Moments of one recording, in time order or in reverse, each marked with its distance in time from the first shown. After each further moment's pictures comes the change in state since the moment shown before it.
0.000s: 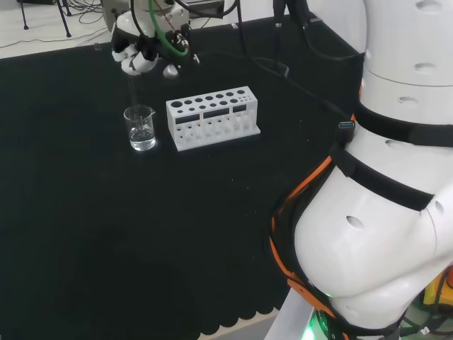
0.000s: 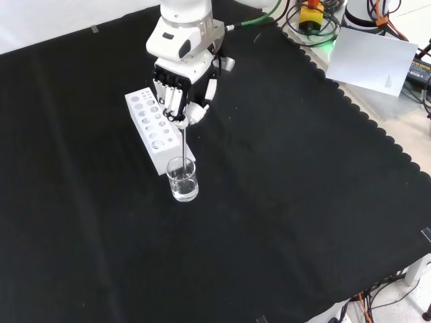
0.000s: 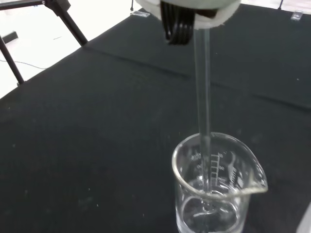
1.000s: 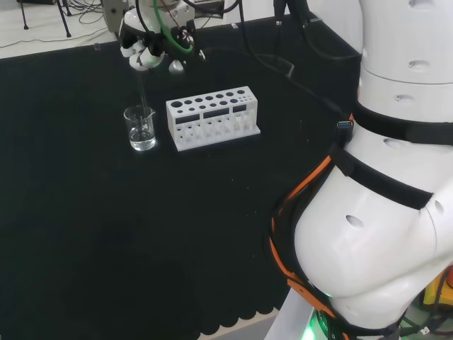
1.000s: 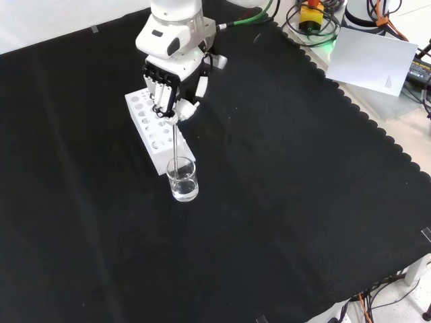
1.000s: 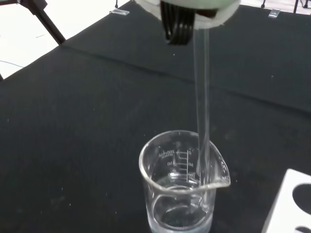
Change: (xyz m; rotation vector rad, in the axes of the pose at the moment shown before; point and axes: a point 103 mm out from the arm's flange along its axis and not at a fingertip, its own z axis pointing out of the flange) arm -0.022 -0.005 -0.001 0.011 -0.014 0.044
